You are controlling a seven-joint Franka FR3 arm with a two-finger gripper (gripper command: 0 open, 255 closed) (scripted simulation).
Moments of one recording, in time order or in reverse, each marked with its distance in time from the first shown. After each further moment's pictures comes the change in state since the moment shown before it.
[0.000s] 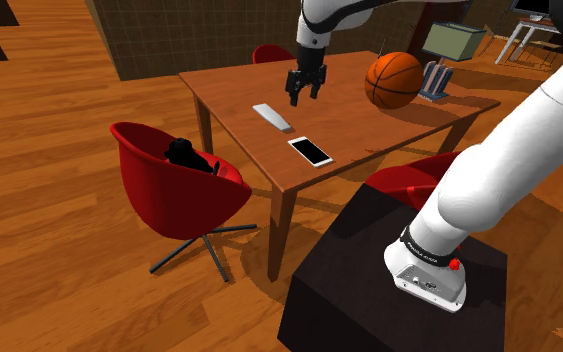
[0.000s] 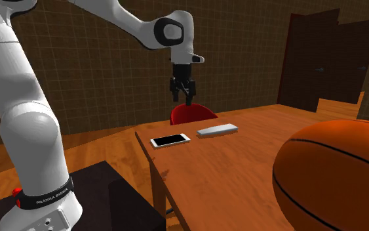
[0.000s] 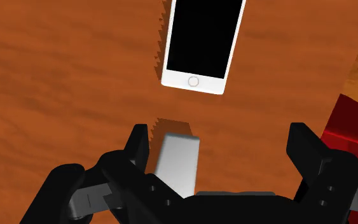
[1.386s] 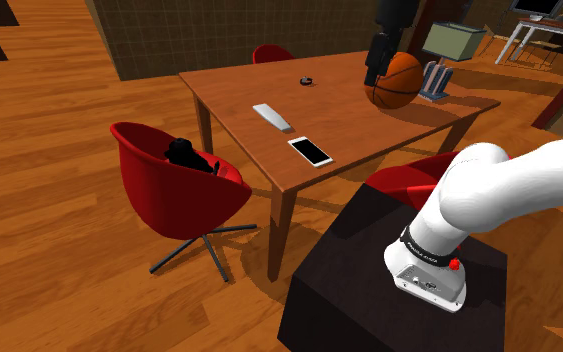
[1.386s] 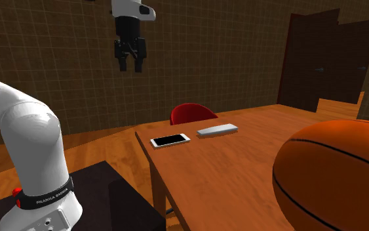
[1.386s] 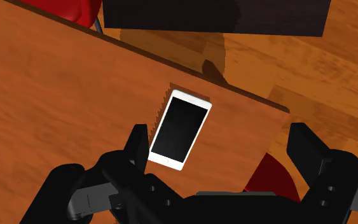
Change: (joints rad) arm 0.037 -0.619 0.032 -0.136 -0.035 -0.503 -0.136
